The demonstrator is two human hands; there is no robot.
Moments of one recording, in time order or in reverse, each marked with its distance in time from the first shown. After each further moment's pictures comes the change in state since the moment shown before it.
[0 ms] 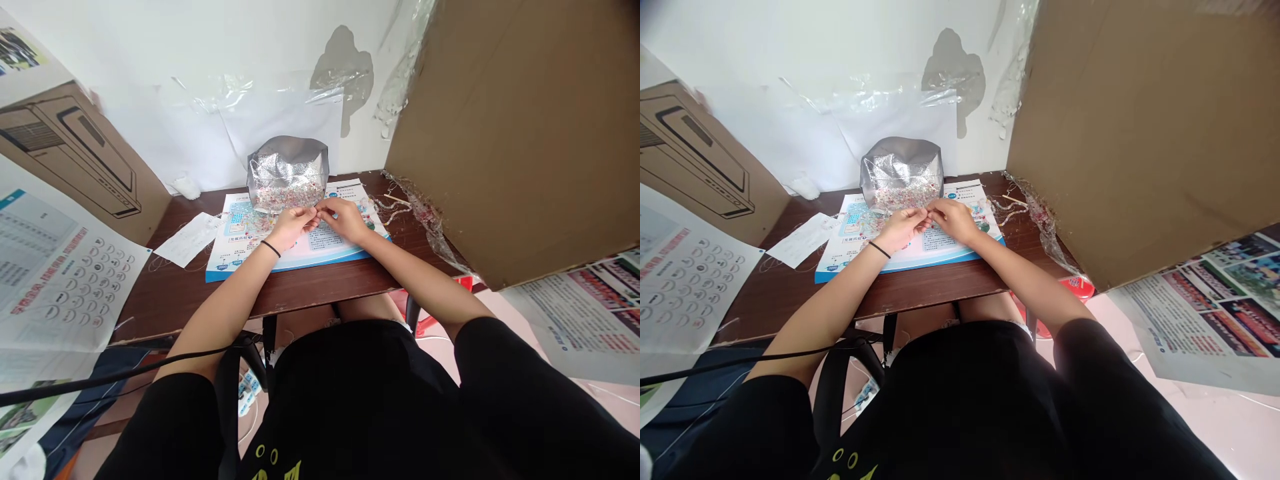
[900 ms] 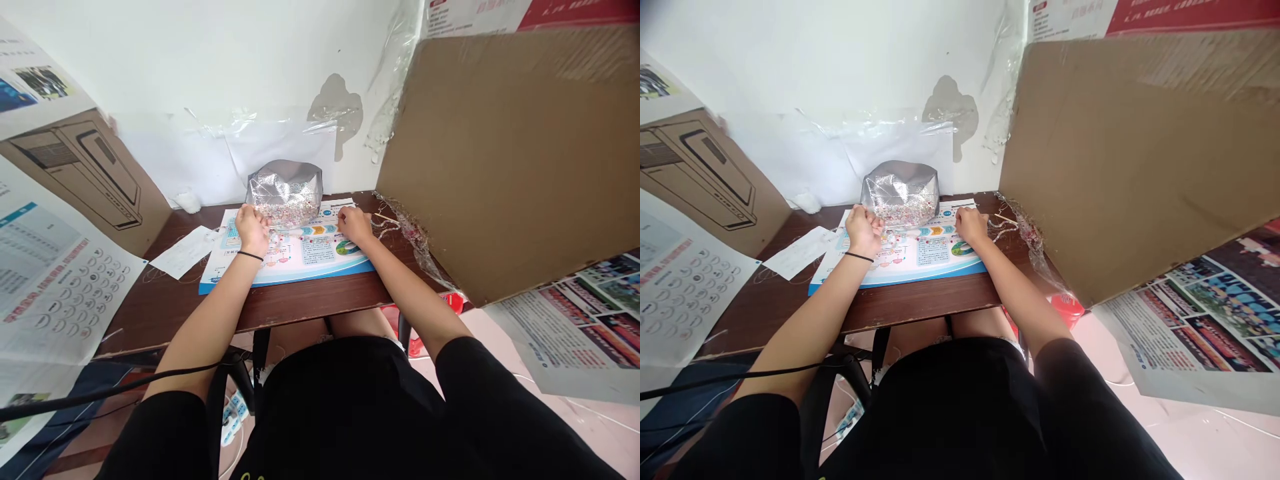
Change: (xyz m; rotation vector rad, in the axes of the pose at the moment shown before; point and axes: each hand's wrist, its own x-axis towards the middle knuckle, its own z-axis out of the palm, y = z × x) left_hand 0.005 0.041 -0.031 -0.433 0.632 0.343; right_hand 0.011 0.026 -0.031 -0.552 -0.091 0.491
